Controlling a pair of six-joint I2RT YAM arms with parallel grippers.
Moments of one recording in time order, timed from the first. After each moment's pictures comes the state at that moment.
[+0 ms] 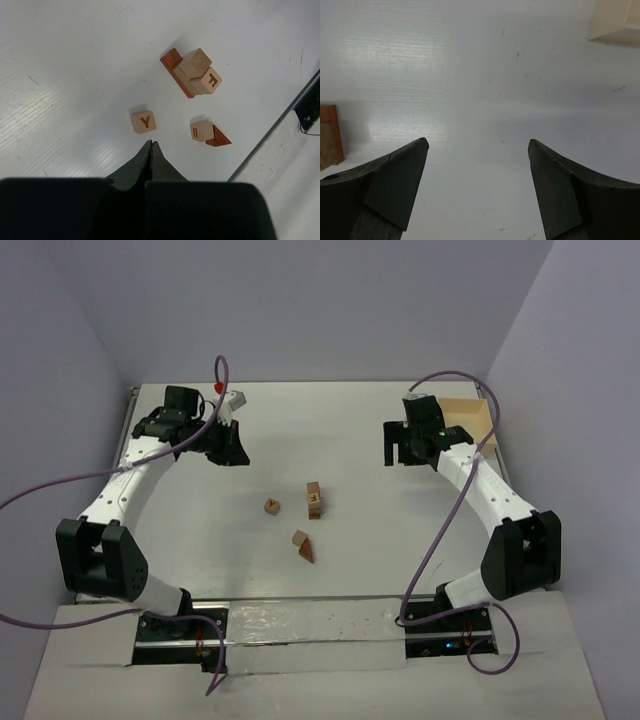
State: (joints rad) left arm -0.18 1.49 1.32 -0.76 0.64 0.16; right arm 0.25 1.45 1.19 -0.65 0.15 0.18
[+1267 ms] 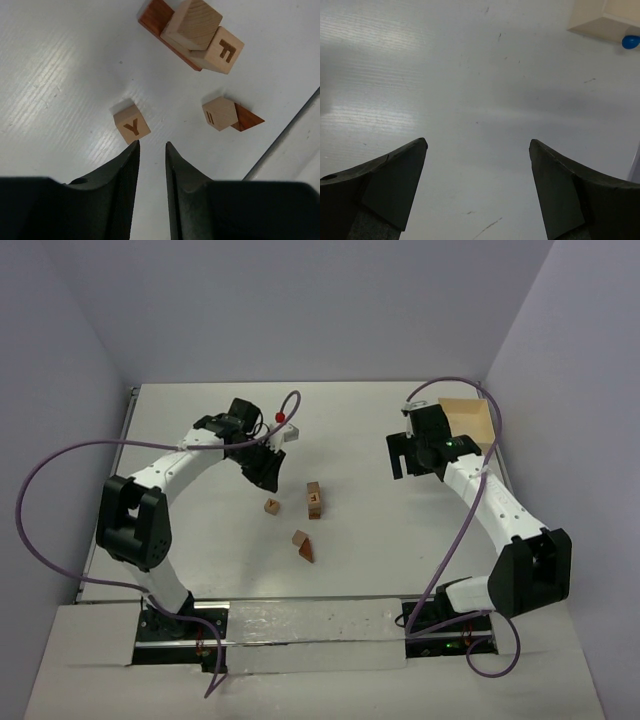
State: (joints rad) left arm -0.43 1.73 1.37 -0.84 0.47 0.33; right arm 0.25 1.35 1.12 -0.70 0.17 0.02
